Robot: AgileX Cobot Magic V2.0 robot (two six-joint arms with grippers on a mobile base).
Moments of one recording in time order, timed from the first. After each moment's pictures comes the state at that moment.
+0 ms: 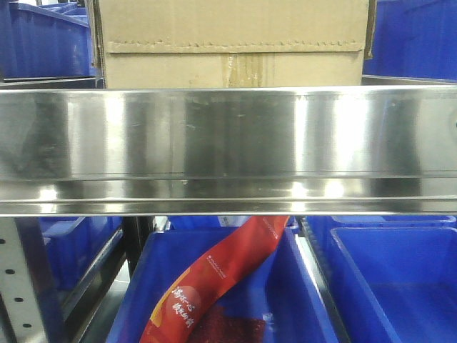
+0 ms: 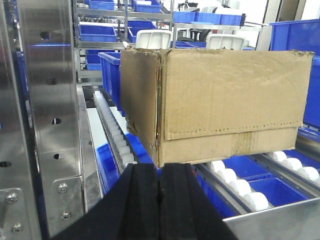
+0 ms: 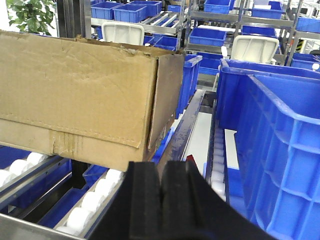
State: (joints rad) left arm -0.35 0.27 -0.49 0.19 0.34 -0.21; right arm 0.26 0.34 -0.53 0.12 0.33 -0.15
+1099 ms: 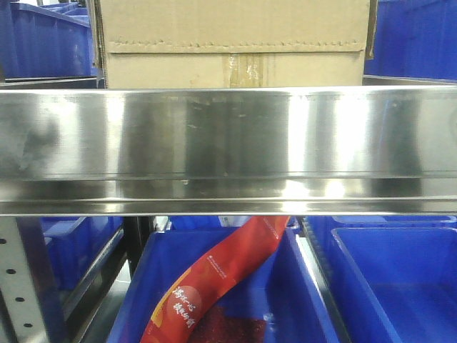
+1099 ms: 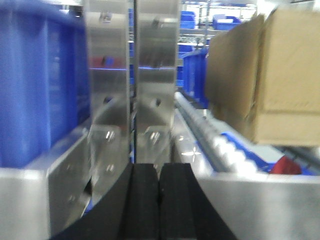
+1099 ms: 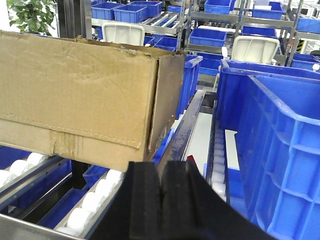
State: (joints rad) left arm 0.00 0.02 -0.06 0.00 0.07 0.00; right arm 0.26 0.34 -0.53 0.12 0.33 -0.15
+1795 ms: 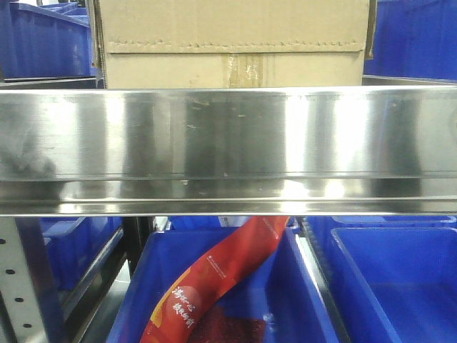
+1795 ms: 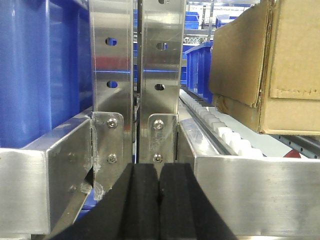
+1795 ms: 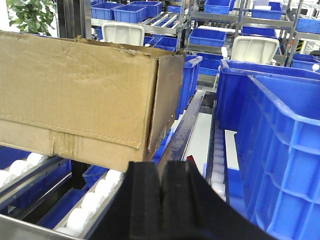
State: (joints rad) left arm 0.00 0.00 0.00 0.00 0.03 0.00; right arm 0.26 0.34 -0.53 0.12 0.33 -0.15
